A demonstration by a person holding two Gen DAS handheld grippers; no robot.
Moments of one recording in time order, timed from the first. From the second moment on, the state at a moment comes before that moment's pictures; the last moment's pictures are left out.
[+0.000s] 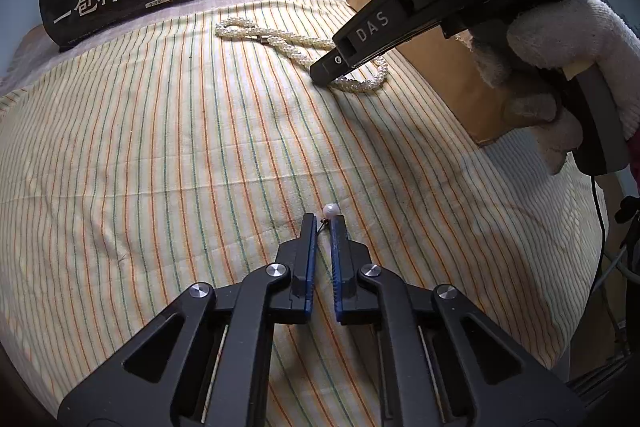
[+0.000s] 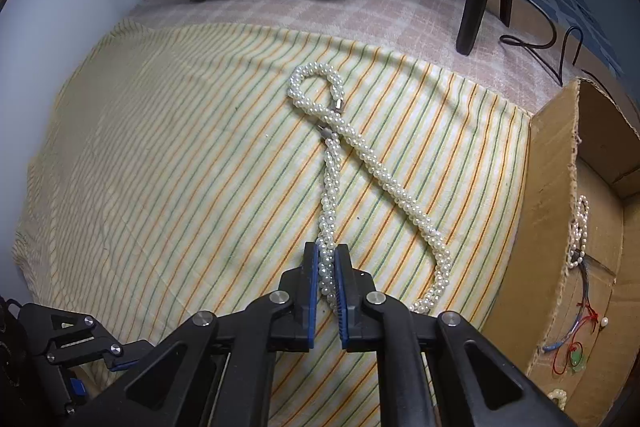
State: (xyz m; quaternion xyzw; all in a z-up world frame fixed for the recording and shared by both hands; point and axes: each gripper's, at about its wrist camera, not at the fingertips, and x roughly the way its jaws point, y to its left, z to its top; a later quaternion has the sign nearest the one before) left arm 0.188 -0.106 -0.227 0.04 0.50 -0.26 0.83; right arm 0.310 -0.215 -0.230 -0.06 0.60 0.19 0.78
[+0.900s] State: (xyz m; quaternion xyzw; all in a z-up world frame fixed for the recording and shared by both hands) left arm 0.183 -0.119 -0.220 0.07 0.47 -0.26 0.84; right arm 0.297 -0.226 -0.212 -0.03 0.58 0.22 0.78
